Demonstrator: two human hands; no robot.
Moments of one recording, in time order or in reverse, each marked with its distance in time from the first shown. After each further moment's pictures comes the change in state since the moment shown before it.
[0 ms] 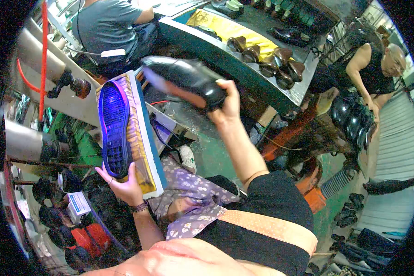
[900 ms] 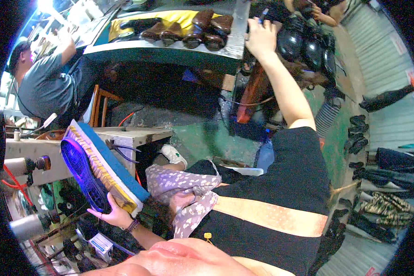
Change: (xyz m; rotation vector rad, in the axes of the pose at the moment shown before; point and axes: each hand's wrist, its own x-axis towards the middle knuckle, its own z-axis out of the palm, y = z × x) left_hand -0.007 0.000 0.005 0.070 -0.031 0.015; right_hand -0.051 -0.314 -0.151 -2.800 0.818 -1.055
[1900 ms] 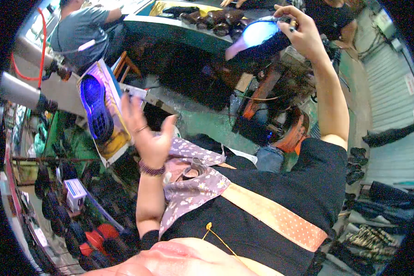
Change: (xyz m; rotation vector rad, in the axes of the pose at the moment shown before) left_hand -0.064 0.114 -0.014 -0.595 -0.297 0.595; right_hand -0.021 -0.017 -0.244 1.018 -0.148 -0.220
